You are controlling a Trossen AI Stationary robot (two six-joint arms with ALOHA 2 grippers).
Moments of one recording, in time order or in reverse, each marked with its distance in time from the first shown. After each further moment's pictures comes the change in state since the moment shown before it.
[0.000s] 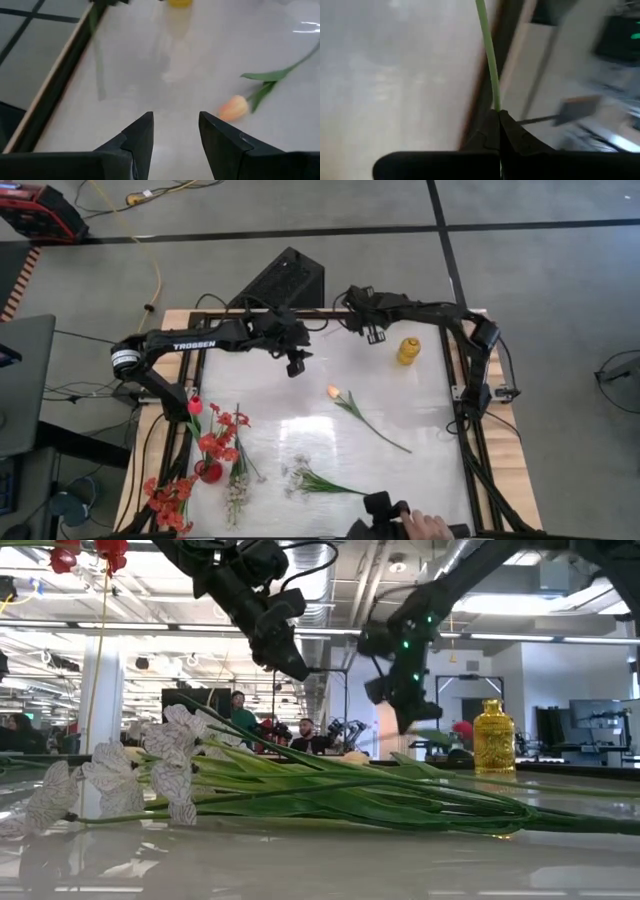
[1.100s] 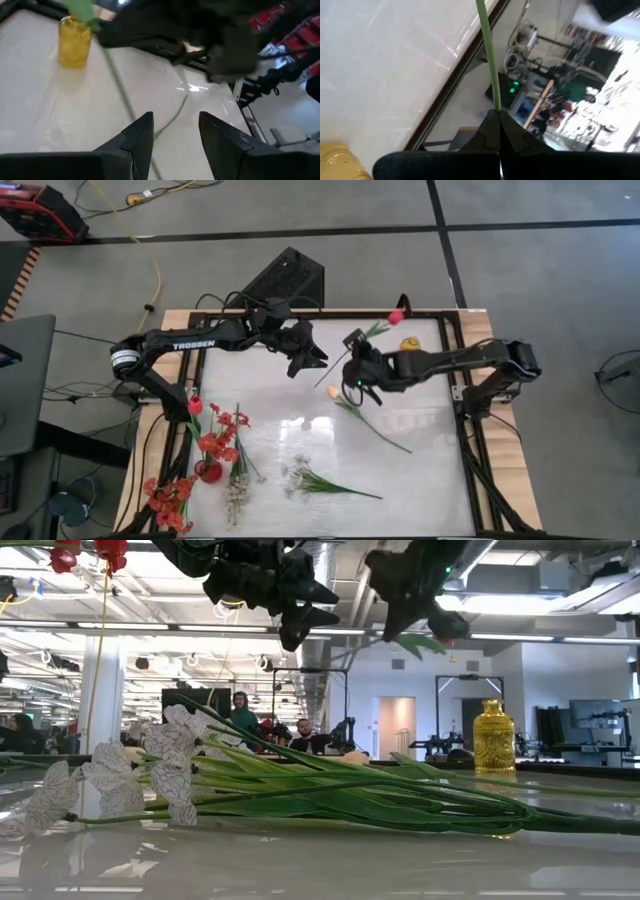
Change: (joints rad) left arm 0.009 -0.003 0.001 0.297 0.537 -0.361; right arm 0.637 -0.329 -0.120 -0.033 0.432 -0.067
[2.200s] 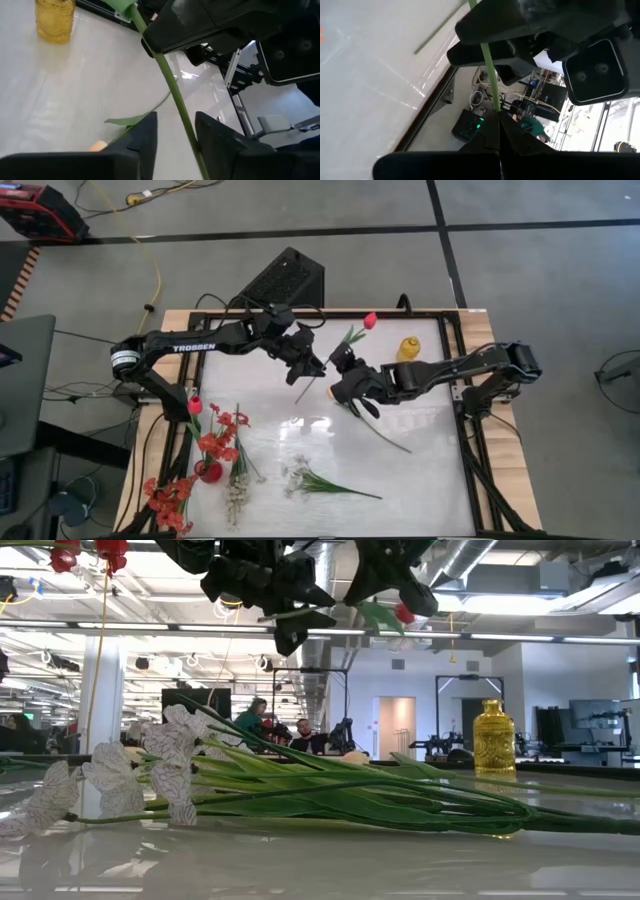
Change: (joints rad) left arm -0.036 0.000 0.000 -0.078 0.008 -0.022; right arm 0.099 0.008 0.000 0.346 -0.048 -0.234
